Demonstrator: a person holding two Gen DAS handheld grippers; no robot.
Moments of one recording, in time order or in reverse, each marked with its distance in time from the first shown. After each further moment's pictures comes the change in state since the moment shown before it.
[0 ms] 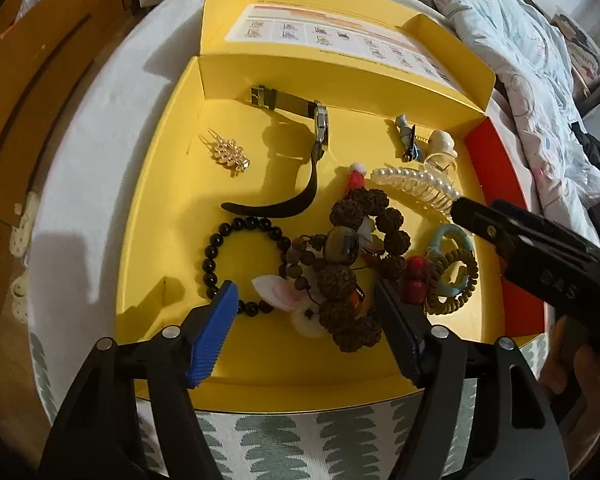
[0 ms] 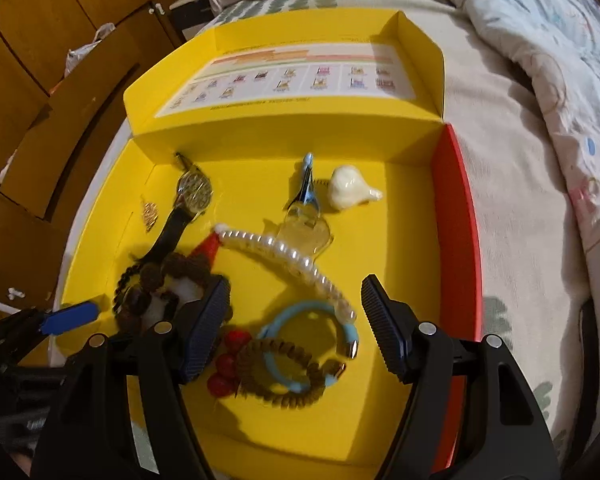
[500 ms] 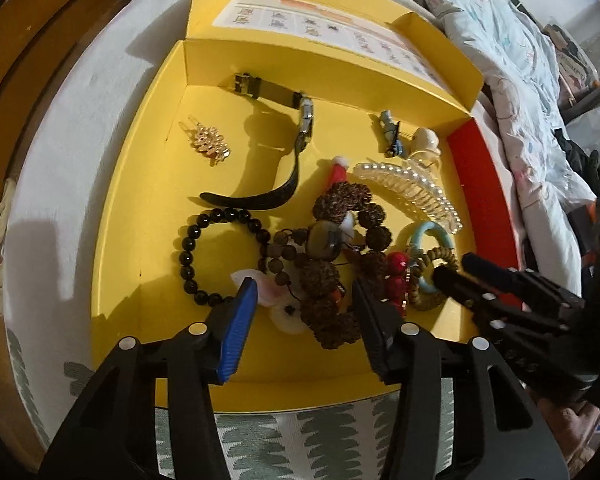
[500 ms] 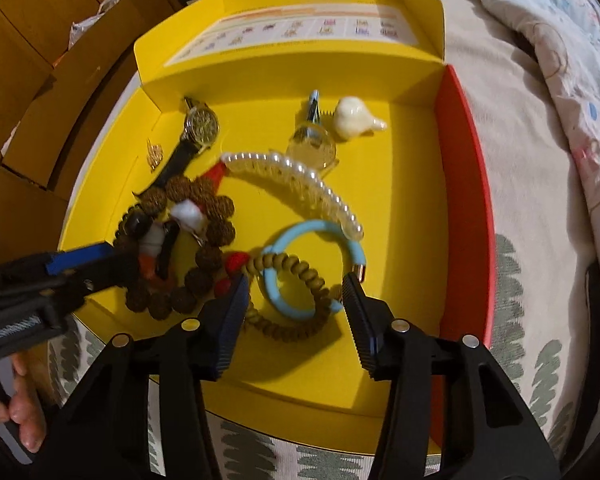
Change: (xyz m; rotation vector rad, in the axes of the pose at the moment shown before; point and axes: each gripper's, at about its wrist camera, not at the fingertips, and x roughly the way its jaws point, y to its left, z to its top) left arm 0.001 0.003 0.000 -0.025 0.031 -0.101; right arm 0.003 0.003 -0.036 -0.017 0.101 -0.006
